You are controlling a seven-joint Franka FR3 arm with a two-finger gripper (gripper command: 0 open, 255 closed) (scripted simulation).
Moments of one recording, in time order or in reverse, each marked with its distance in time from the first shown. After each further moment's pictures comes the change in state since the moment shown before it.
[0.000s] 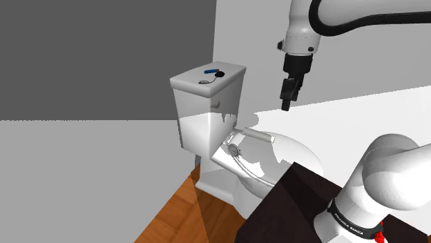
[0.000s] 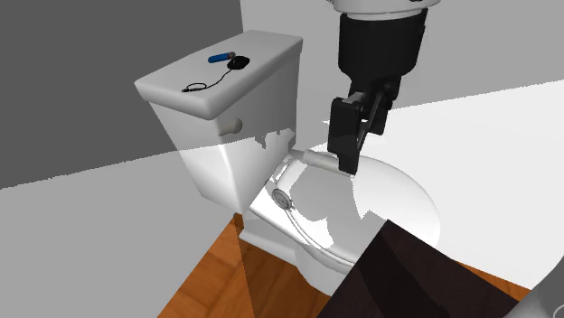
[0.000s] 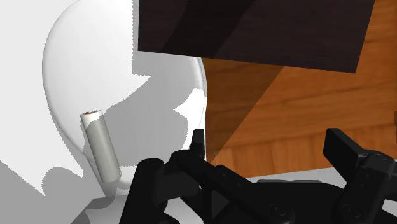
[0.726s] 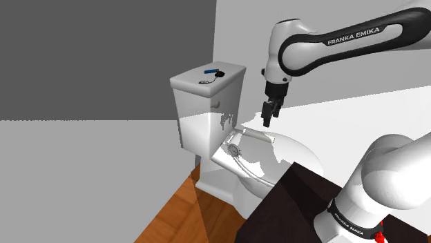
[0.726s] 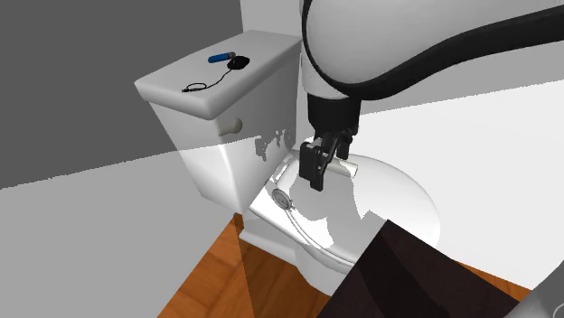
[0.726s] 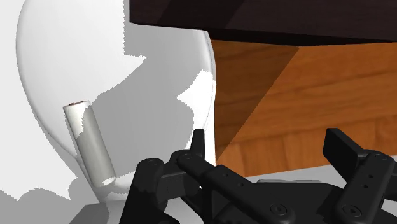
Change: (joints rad) arm -0.029 0.194 -0.044 -0.130 -0.027 0.341 -0.016
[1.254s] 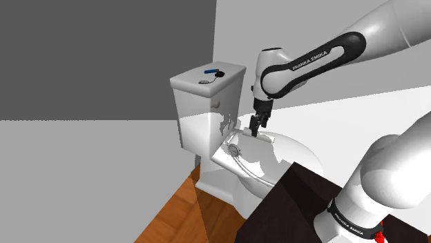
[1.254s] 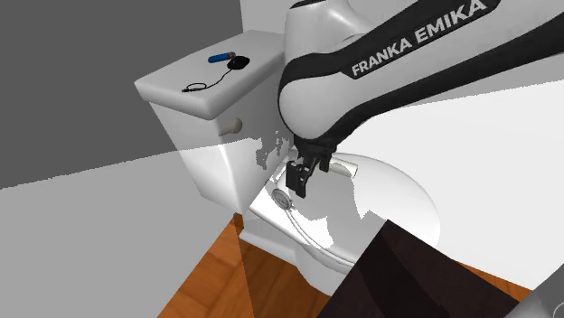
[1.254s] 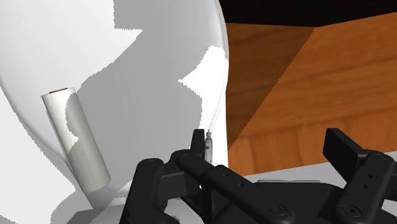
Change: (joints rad) arm -0.024 0.264 -0.039 -0.012 -0.015 0.294 -0.019
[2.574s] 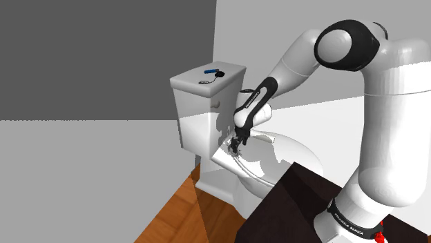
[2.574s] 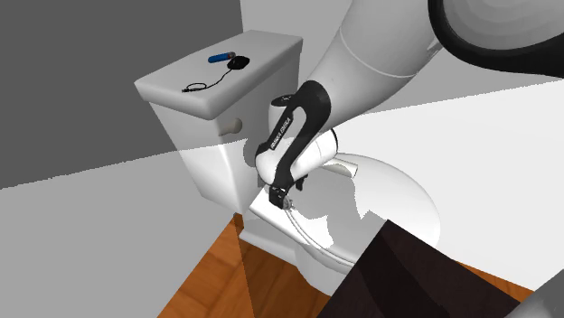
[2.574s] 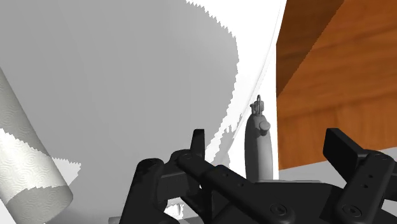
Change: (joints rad) arm -0.055 0.719 -0.021 0.282 0.080 0.468 -0.083
